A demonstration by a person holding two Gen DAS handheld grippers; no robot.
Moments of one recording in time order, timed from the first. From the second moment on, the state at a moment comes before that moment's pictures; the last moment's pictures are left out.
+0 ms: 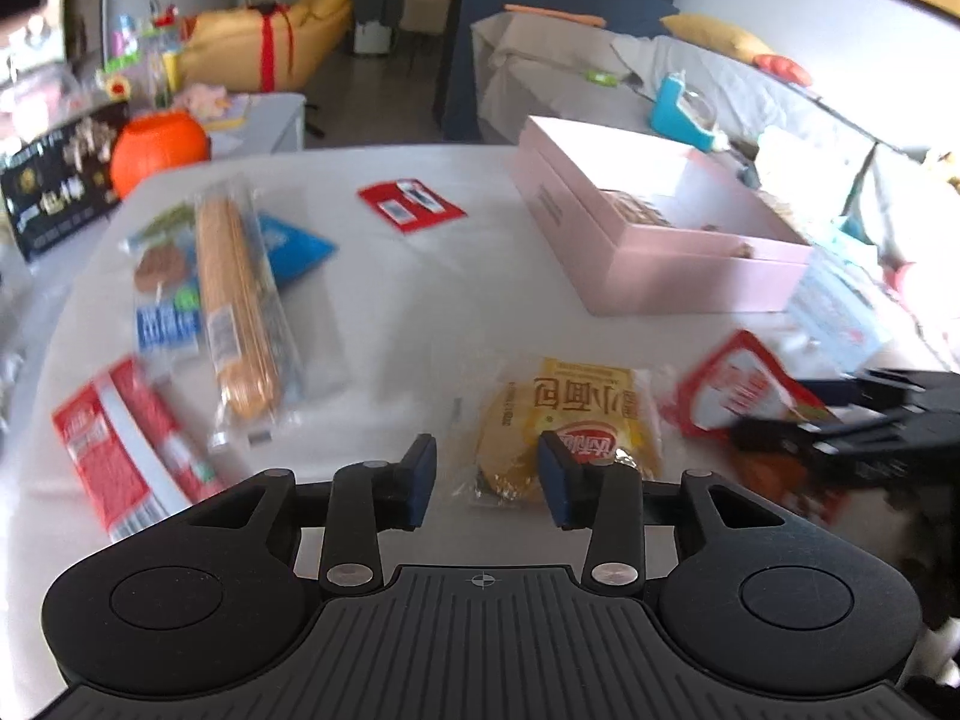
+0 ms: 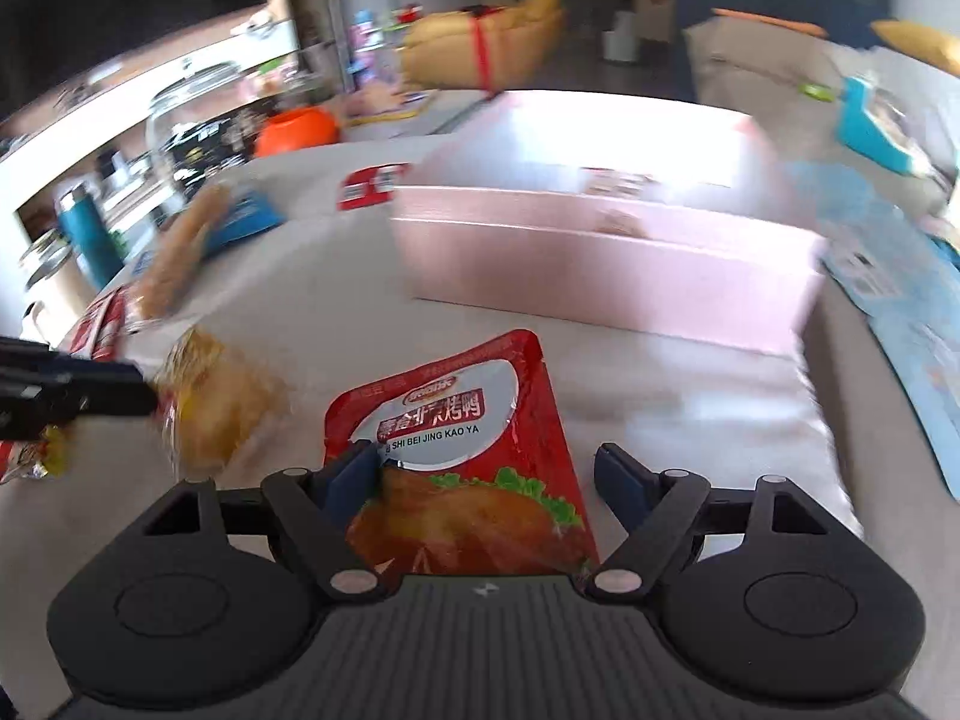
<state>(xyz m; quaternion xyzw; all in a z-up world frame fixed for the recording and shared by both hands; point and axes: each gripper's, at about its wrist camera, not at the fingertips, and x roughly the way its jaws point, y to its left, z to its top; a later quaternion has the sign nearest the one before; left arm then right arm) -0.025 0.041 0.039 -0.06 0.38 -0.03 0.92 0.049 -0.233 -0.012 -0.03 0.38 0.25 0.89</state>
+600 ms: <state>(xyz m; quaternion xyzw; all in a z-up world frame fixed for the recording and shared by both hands) -0.032 0.067 0.055 -0.23 0.42 -0.03 0.88 0.045 -0.238 -0.022 0.01 0.34 0.24 0.91</state>
